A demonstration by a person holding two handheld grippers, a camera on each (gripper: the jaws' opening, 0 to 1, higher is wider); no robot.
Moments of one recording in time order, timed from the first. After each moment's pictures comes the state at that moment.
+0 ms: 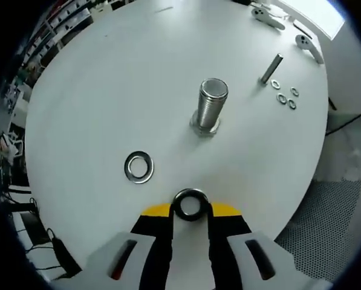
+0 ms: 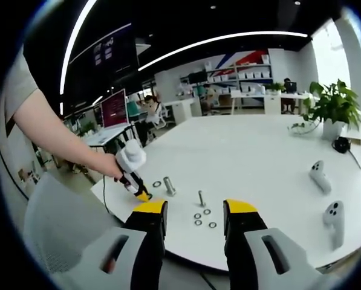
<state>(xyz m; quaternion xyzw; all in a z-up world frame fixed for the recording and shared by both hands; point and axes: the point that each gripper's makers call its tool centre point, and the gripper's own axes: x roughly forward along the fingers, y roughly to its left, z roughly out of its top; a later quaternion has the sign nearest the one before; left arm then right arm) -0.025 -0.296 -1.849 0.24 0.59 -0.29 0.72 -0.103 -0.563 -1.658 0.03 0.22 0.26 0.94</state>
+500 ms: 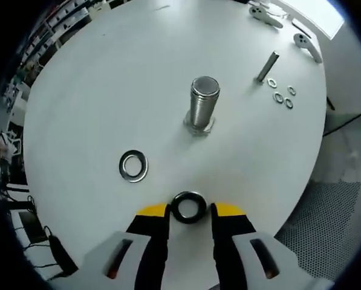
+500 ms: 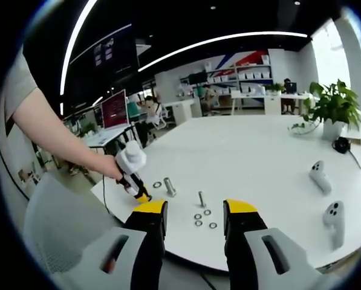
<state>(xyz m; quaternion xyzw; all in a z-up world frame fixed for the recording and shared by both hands) -0.025 -0.299 -1.850 0.22 0.59 -0.29 0.73 -0.103 -0.563 -1.657 0.04 0.22 0.26 0.94</state>
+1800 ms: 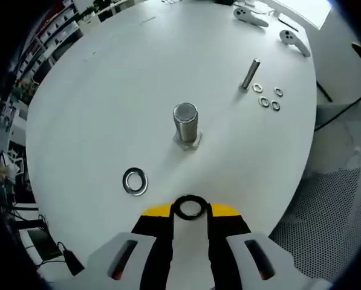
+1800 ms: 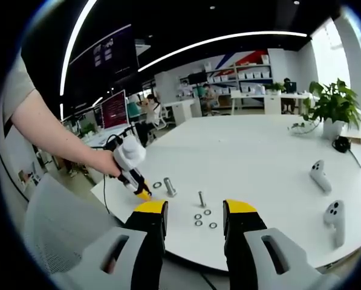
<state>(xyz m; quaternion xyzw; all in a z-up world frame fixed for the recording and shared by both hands) -0.020 -0.314 -1.824 0.27 0.55 -0.32 0.72 -0.103 -0.564 -1.657 0.04 0.22 0.26 0.94</state>
